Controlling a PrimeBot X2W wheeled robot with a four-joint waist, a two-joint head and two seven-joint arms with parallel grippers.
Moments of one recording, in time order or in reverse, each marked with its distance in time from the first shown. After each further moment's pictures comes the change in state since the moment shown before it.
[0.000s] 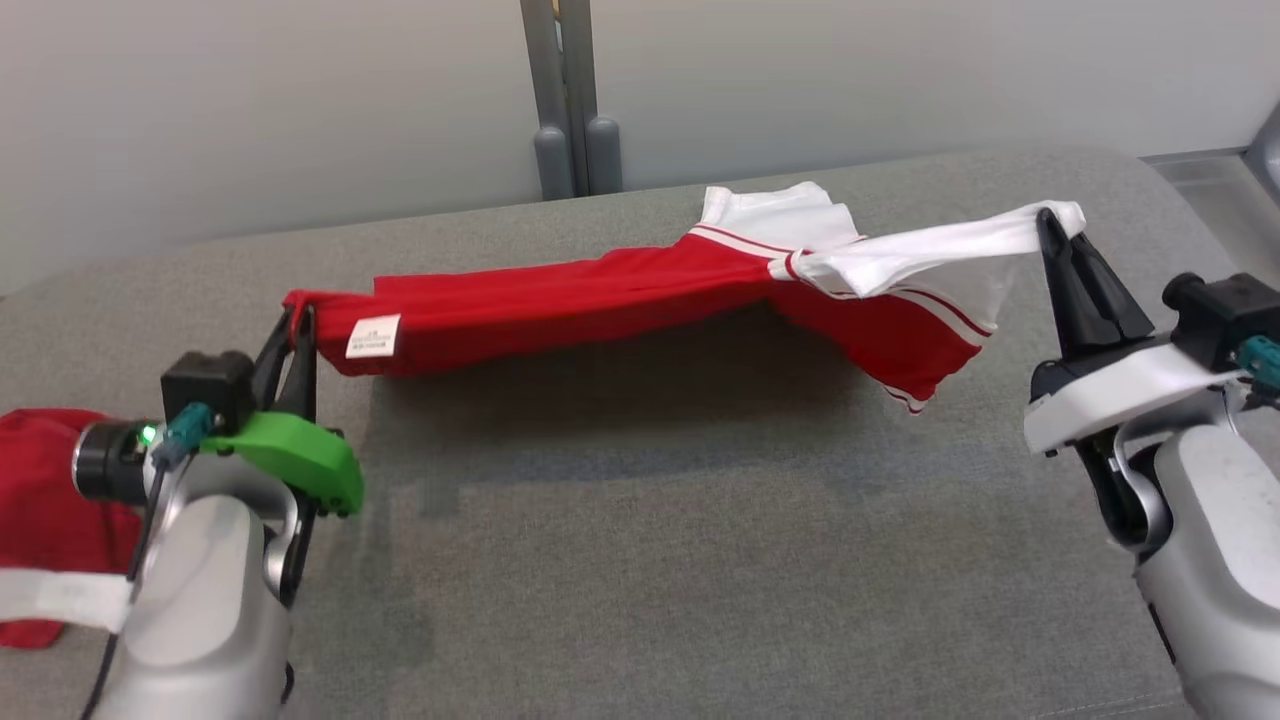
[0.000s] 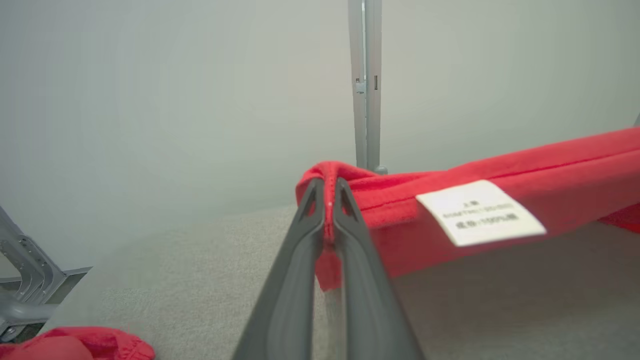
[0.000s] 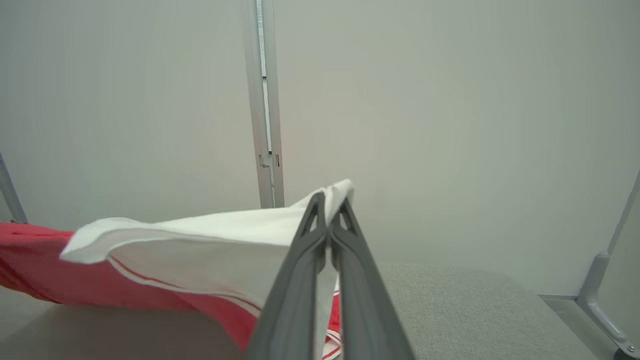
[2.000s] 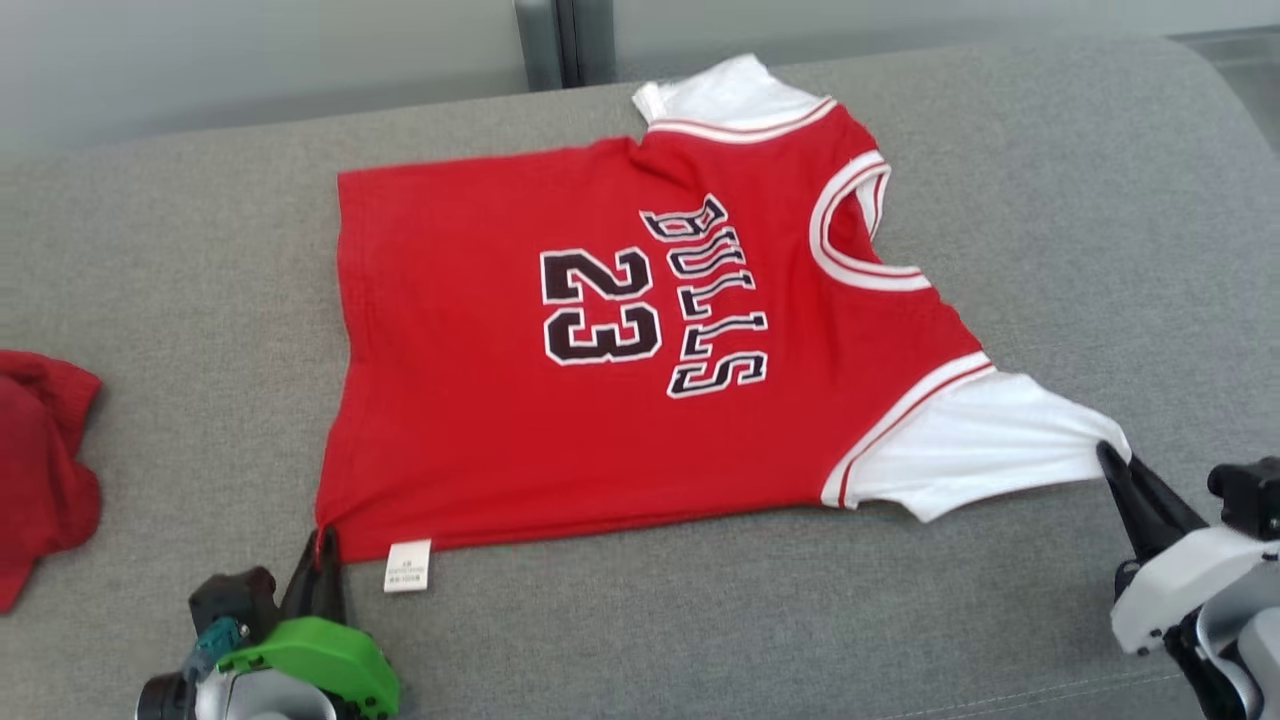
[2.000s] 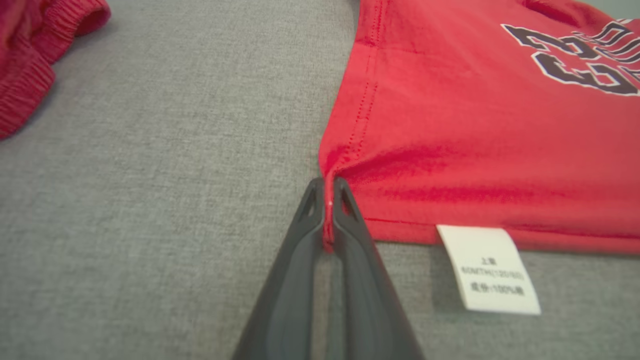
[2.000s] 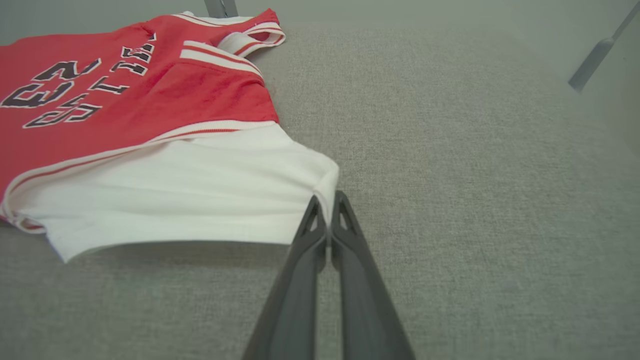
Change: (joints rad) left arm 0.251 -0.111 0.158 0.020 -0.026 0.026 -0.001; right arm 0.188 -0.205 0.139 0.185 0.193 0.008 0.000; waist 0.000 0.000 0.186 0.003
